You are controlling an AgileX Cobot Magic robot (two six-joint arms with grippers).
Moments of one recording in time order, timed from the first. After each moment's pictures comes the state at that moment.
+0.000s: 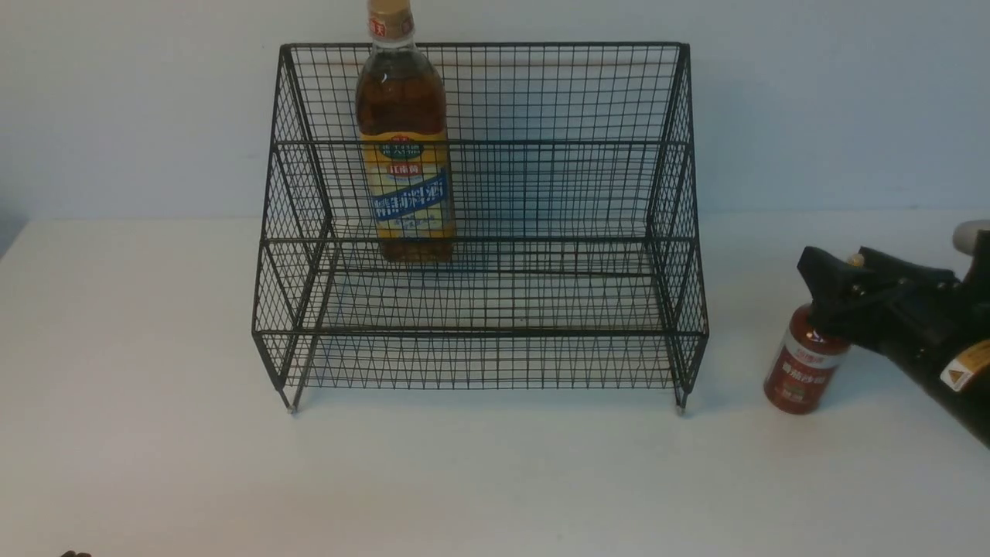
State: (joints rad) right arm 0.02 1.72 -0.51 -0.24 -0.86 0.32; left arm -0.11 -0.01 0.03 -0.07 0.37 0.15
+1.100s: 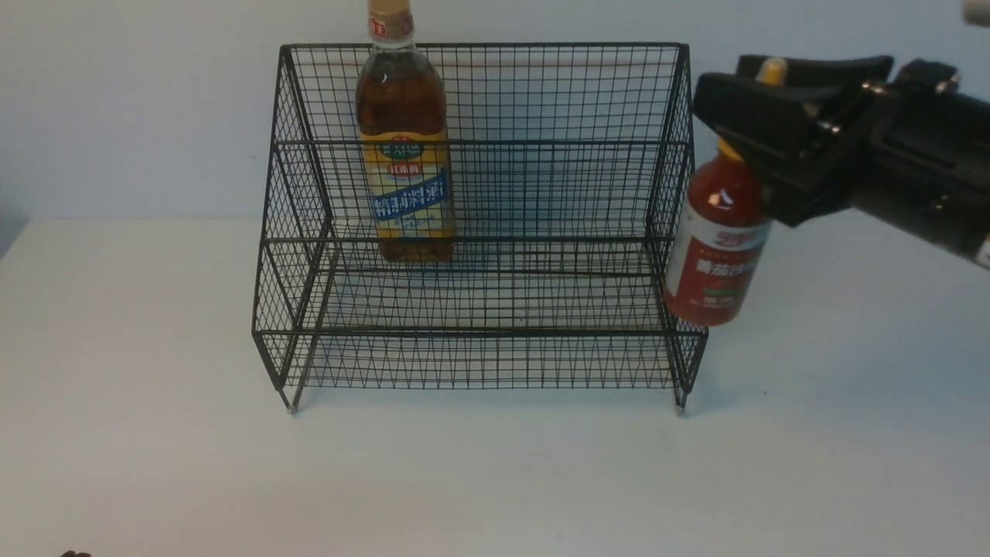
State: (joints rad) right arm 0.29 1.25 -0.84 -0.95 -0.47 0.96; left arm -0.11 -0.01 0.03 -0.07 0.37 0.15
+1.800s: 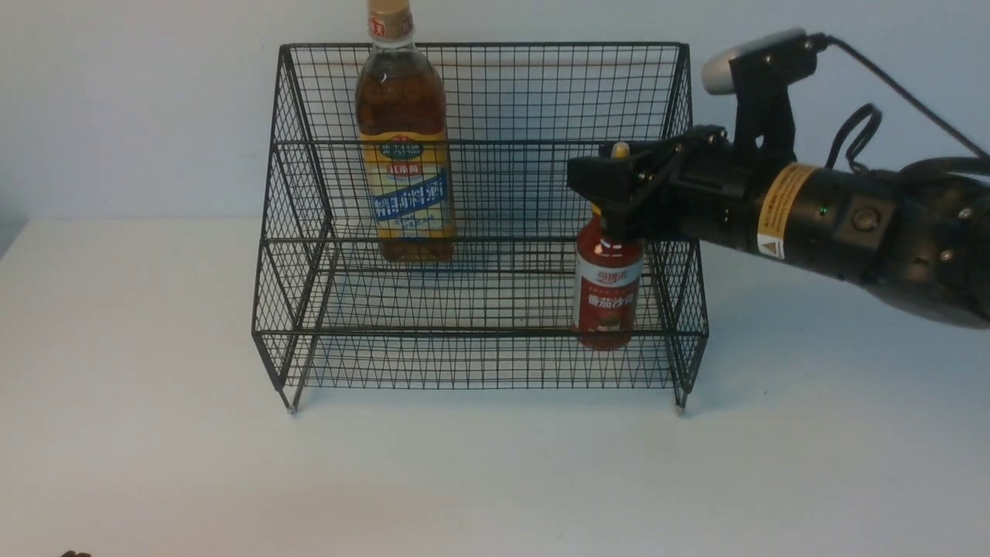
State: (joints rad) right arm 0.35 1.68 -1.03 -0.92 -0.43 0.92; left arm -0.11 -0.01 0.03 -0.07 0.37 0.15
